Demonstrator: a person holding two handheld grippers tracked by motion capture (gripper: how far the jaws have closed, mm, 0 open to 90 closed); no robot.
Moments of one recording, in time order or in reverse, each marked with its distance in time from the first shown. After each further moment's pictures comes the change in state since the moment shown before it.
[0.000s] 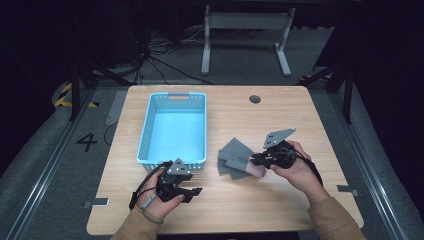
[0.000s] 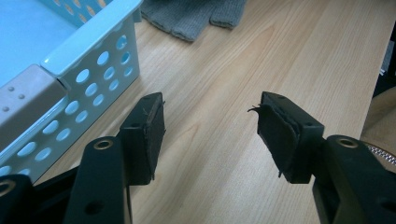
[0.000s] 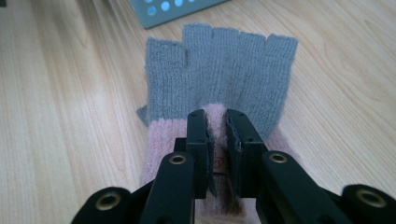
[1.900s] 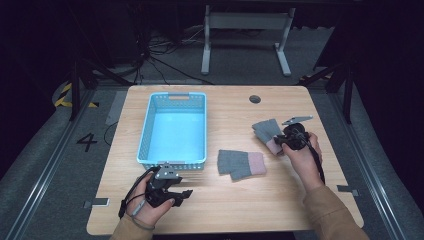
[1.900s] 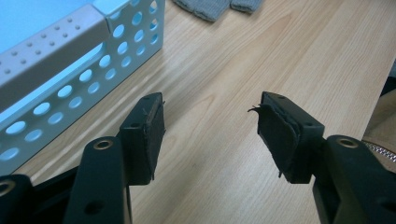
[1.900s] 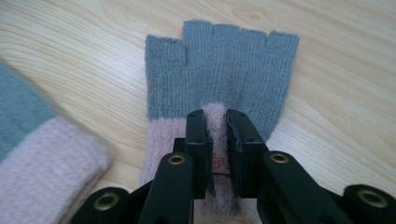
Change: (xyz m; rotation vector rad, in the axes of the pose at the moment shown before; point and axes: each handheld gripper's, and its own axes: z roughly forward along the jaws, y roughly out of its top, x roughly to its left) left arm 0.002 -0.020 -0.018 -0.010 0.052 -0.059; right arm -0.073 -0.036 -0.002 0.038 -0.432 0.439
